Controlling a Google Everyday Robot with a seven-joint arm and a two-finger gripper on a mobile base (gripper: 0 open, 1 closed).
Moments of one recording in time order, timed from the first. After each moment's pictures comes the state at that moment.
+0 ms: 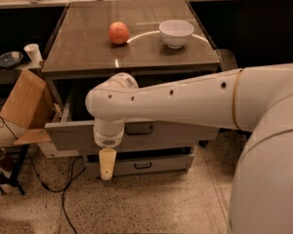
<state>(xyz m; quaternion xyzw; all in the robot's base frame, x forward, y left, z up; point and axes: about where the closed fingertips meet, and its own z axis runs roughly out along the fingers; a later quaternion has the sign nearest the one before) 0.517 0.127 0.642 -0.75 0.65 0.05 0.11</state>
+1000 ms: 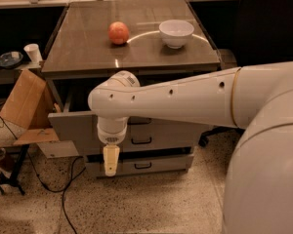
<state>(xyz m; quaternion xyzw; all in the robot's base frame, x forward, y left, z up) 0.532 0.115 0.638 -0.74 0.66 0.03 0.11</state>
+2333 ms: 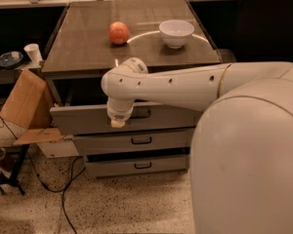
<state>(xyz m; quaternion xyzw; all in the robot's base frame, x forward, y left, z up) 0.640 0.102 0.637 -0.71 0.68 -0.01 0.17</state>
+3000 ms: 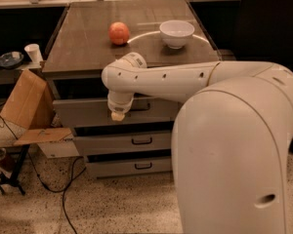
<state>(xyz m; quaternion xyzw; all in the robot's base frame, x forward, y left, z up) 0.682 0.101 0.637 -0.69 0.70 -0.02 0.18</state>
